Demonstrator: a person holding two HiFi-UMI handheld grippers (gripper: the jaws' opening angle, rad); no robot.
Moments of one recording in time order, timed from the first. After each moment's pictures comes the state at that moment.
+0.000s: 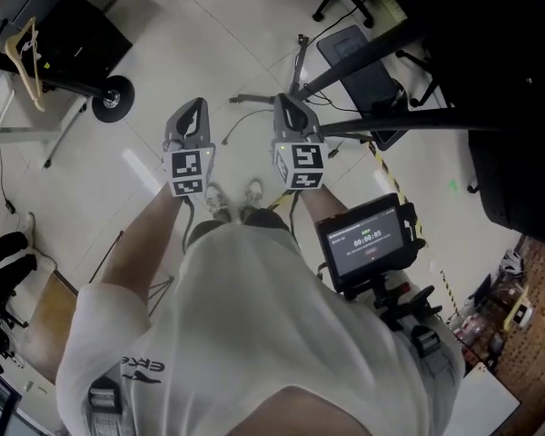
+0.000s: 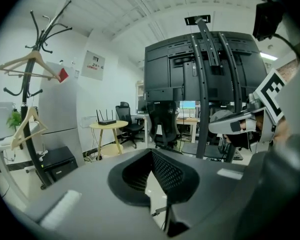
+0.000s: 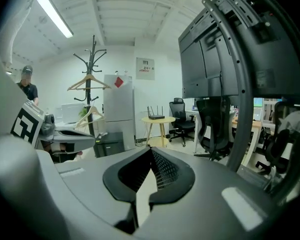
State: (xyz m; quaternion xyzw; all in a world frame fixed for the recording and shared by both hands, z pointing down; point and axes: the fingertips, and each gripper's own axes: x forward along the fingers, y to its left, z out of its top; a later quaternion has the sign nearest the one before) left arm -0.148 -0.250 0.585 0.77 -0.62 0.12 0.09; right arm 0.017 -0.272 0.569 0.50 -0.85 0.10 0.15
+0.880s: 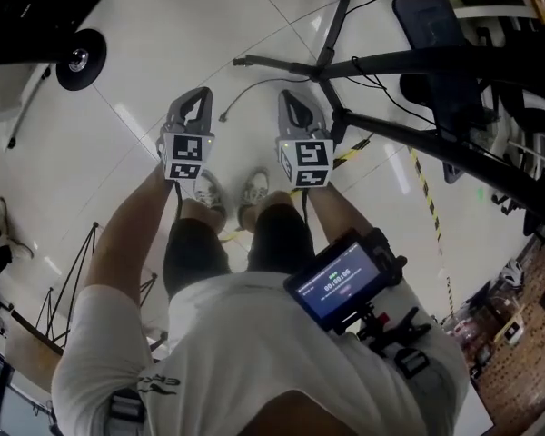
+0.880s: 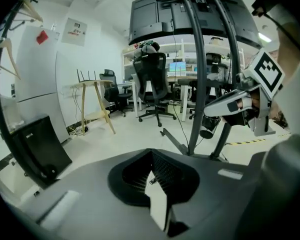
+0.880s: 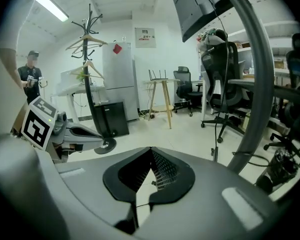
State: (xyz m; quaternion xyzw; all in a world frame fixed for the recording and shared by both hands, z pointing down) left arm -0.128 -0.294 0.969 0.79 -0.55 0.25 0.14; right arm 0.027 -0.311 0.934 0.45 -0.85 0.17 0.23
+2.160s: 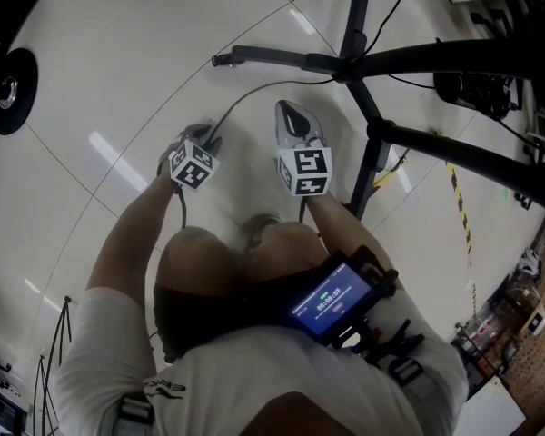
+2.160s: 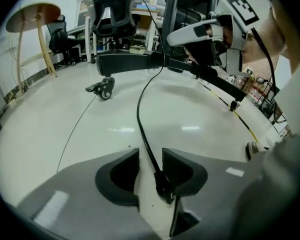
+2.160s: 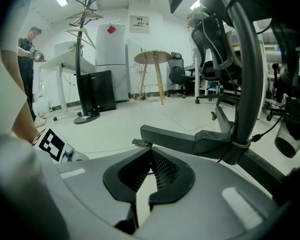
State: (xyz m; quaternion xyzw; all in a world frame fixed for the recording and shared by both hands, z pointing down) left arm -0.055 -0.221 1.427 0.83 -0.29 0.42 0.23; right arm 0.061 -0.315 1.278 0.48 -0.82 0.18 0.25
